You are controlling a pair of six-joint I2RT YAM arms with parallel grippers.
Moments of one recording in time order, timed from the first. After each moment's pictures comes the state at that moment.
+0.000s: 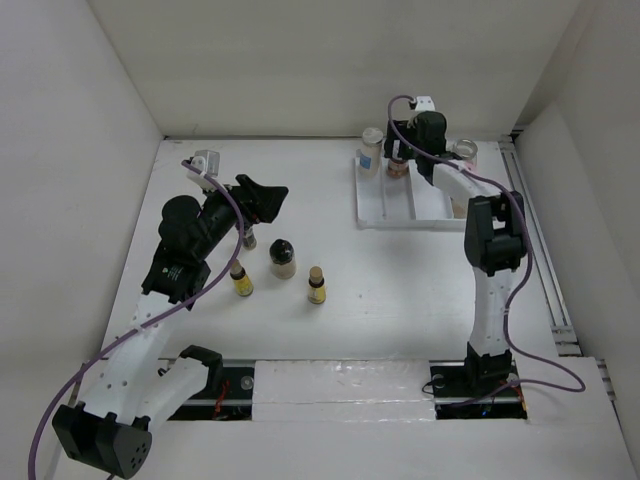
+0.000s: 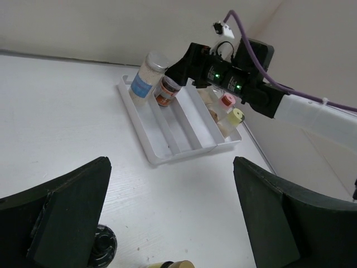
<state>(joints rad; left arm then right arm) -0.32 0.86 0.86 -0.01 0.23 -0.55 0.18 2.23 1.78 0.06 -0.02 0.10</state>
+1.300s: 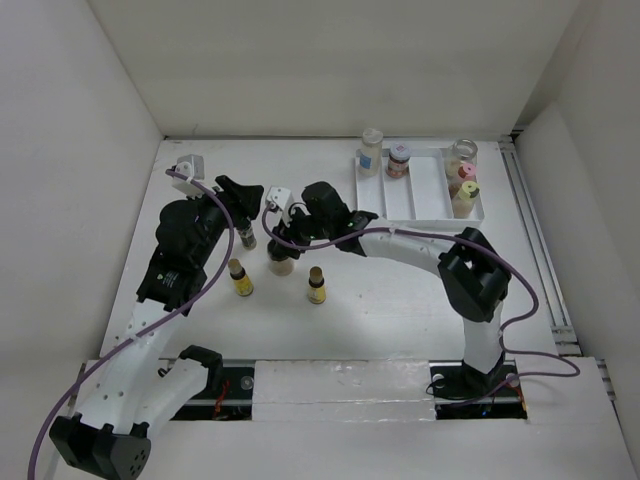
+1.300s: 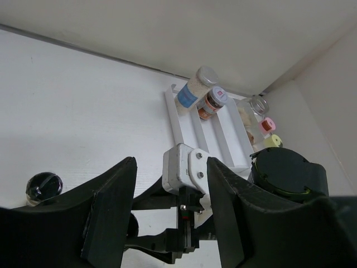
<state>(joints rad) -0.32 0.81 0.86 -0.11 0.00 -0.56 0.86 1.94 1.45 -0.03 -0.39 -0.20</state>
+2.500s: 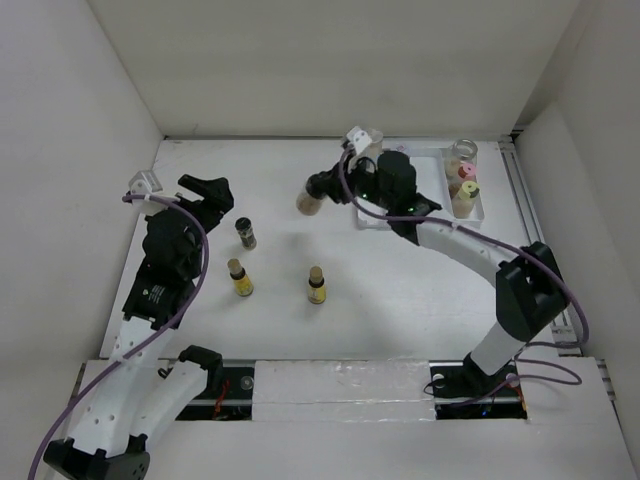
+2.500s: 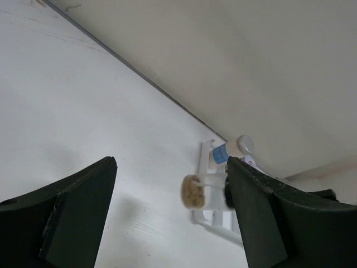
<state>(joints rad) -0.32 0.72 0.90 -0.28 -0.41 -0.77 0.64 1.66 1.23 0.34 -0.34 0.05</state>
